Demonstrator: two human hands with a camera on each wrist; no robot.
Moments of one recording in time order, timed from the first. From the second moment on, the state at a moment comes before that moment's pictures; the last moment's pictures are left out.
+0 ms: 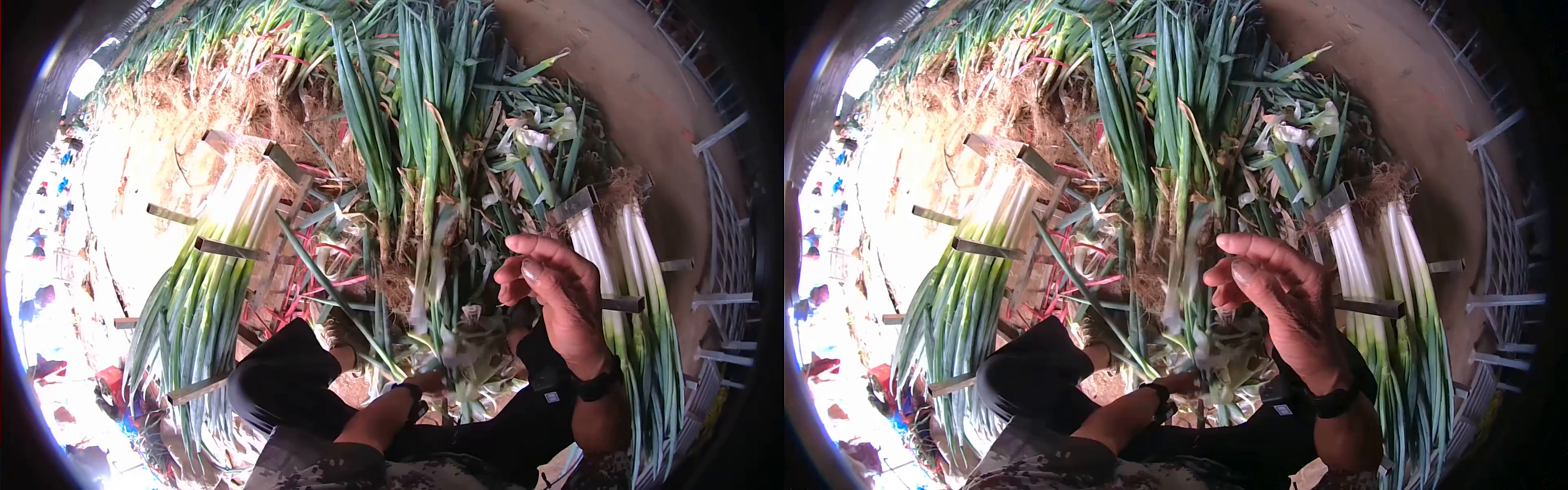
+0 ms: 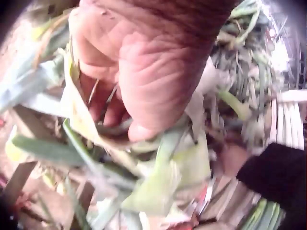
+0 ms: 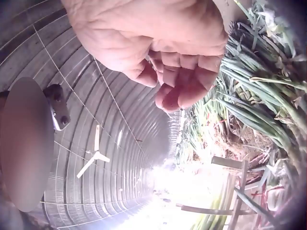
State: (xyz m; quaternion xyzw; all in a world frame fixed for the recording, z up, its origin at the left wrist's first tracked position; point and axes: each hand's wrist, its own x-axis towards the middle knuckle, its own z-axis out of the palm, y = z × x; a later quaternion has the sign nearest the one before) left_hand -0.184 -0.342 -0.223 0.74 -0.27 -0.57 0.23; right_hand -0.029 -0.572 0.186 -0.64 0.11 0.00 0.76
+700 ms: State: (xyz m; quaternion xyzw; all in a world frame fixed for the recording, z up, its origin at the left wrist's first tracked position) left_hand 0.086 -0.447 -0.183 0.89 0.03 -0.29 0.36; right_hand -0.028 -0.591 0.175 -0.62 0.15 0.00 0.77
